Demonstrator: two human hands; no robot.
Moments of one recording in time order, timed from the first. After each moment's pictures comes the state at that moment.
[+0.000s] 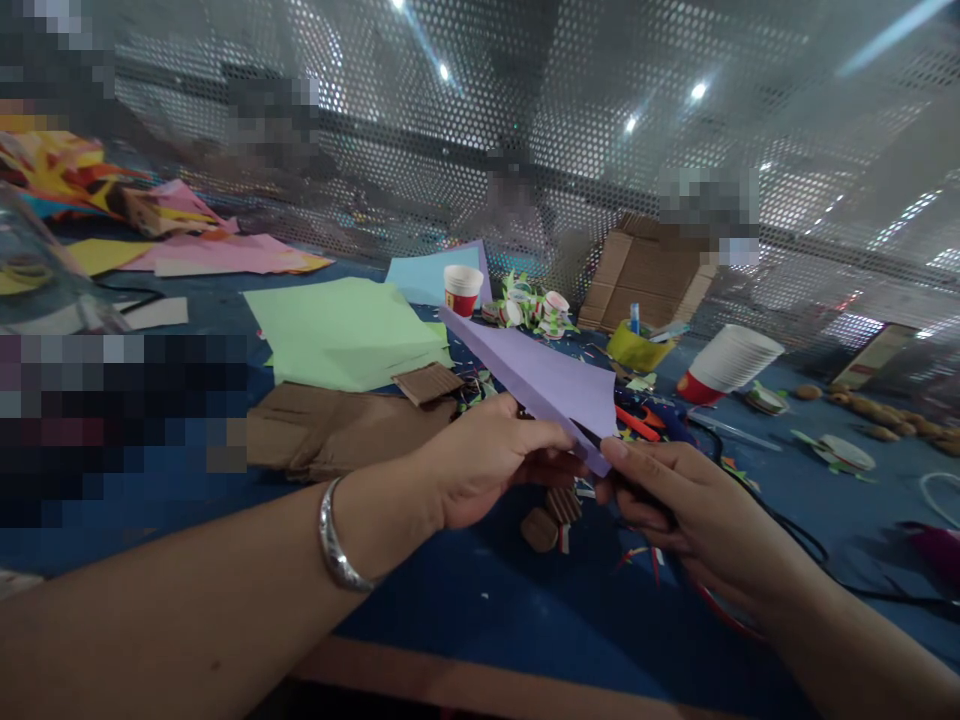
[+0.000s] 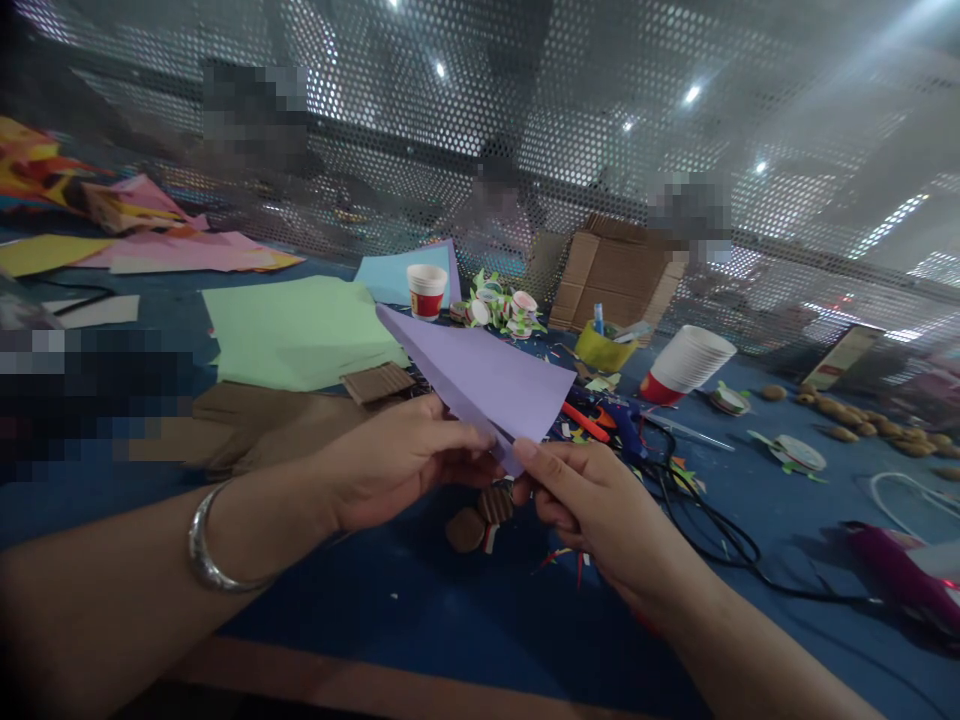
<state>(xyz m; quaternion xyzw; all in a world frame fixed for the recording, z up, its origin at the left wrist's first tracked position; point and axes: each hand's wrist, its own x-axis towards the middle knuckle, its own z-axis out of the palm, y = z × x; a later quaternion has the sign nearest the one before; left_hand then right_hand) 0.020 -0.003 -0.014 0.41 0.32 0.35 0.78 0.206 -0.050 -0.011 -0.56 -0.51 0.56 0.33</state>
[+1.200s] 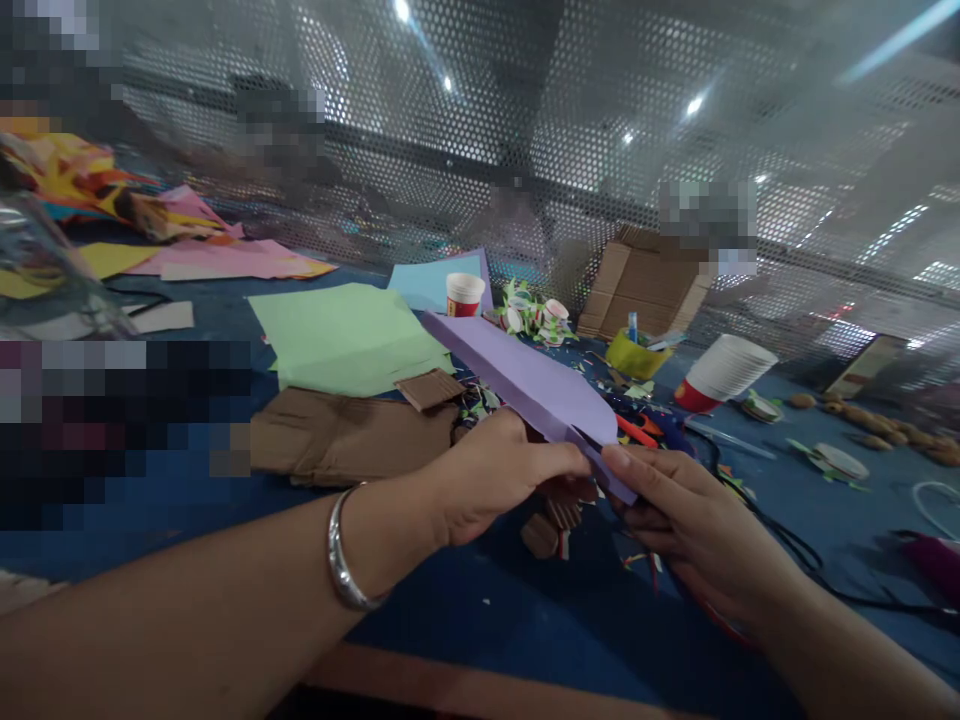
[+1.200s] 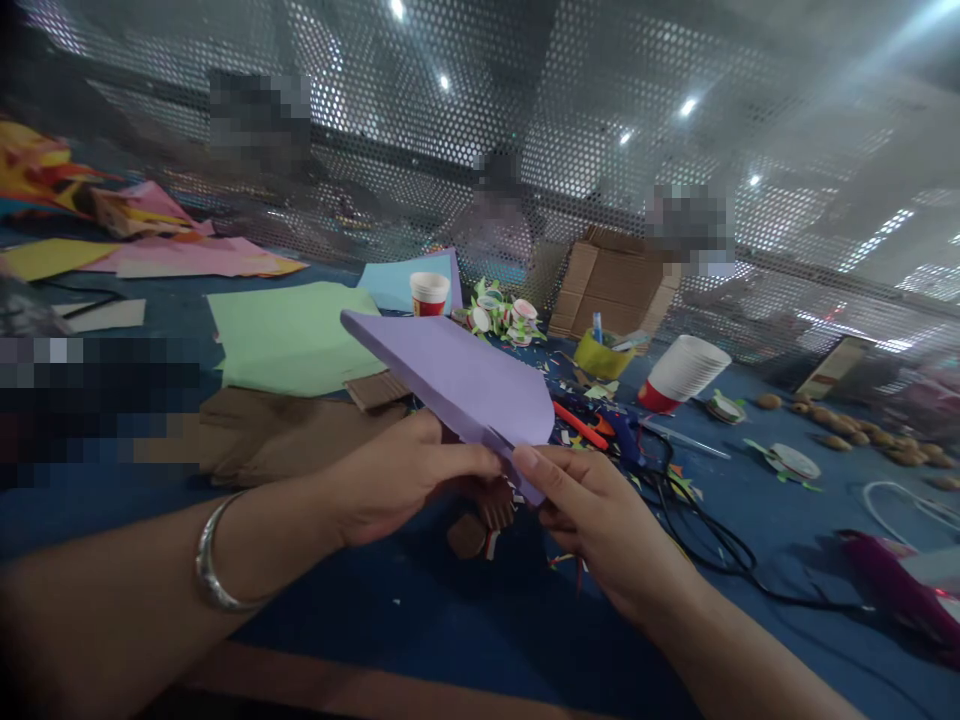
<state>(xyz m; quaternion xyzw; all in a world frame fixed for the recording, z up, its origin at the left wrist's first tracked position) 0.020 -0.014 -0.011 0.48 0.28 0.35 0.75 0.201 -0.054 -0.009 -0.53 -0.49 0.59 0.37</state>
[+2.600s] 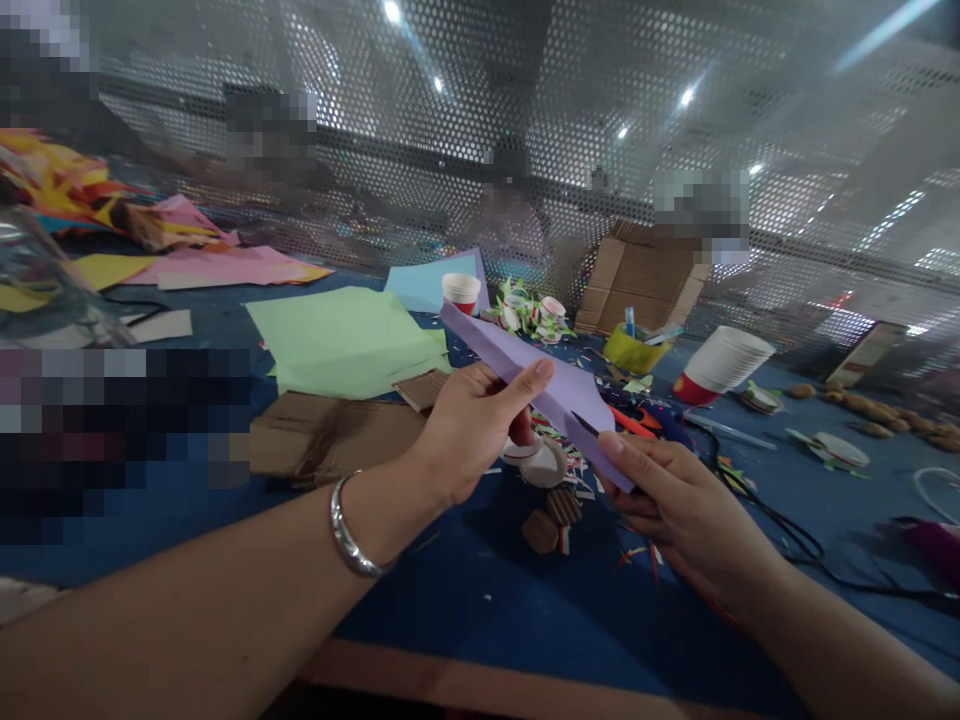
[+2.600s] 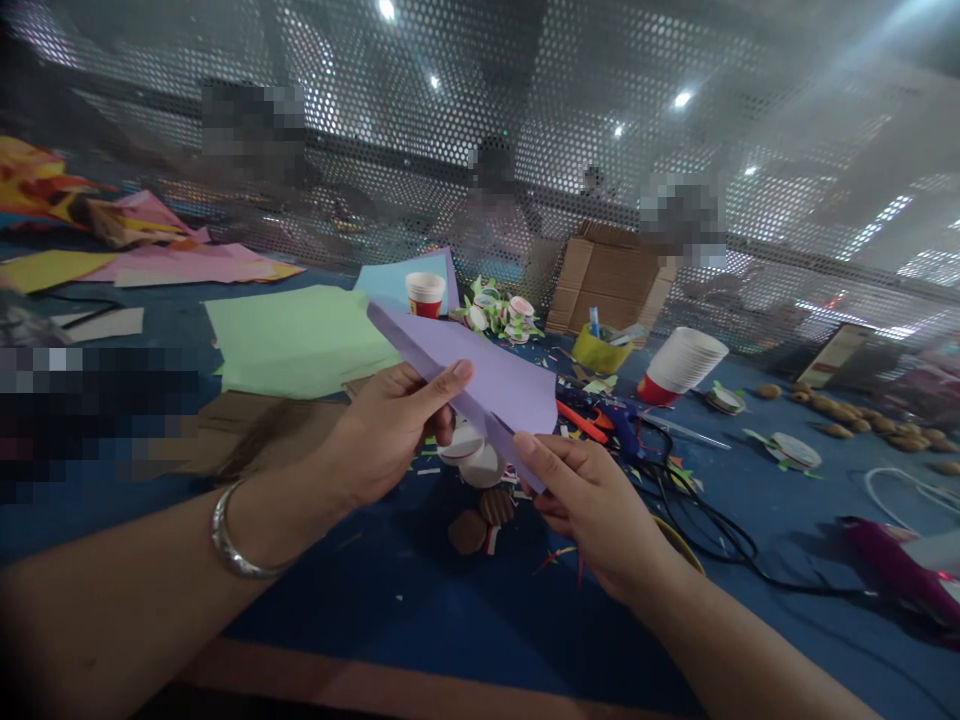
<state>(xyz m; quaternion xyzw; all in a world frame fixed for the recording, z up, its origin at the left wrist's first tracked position) 0.013 0.012 -0.021 0.50 0.34 0.52 0.60 0.198 -0.049 -0.018 -0.54 -0.50 0.55 0.40</state>
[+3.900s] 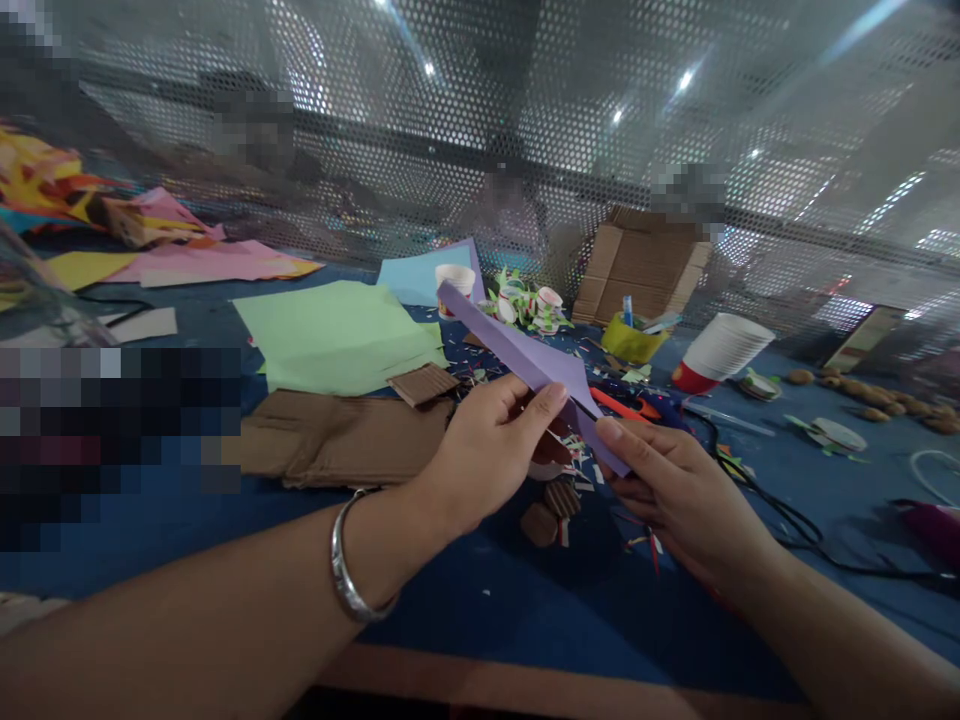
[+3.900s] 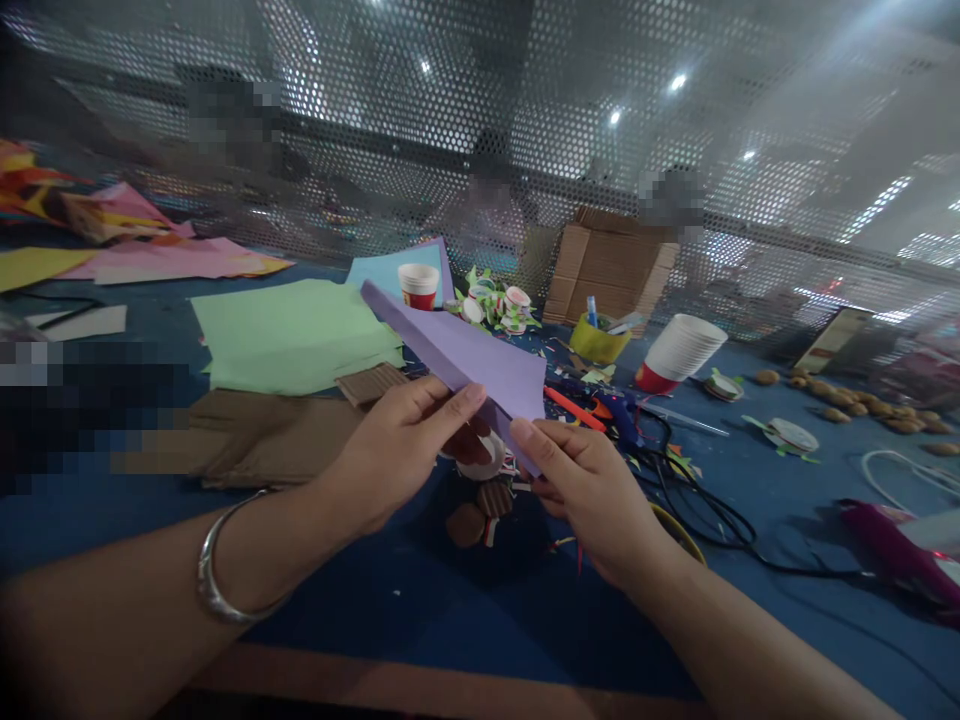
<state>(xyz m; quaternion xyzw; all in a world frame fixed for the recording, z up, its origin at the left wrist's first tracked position) 0.024 -0.006 -0.021 0.54 0.35 0.45 0.61 0.194 -0.049 -0.020 -0.54 -0.47 0.54 0.44</state>
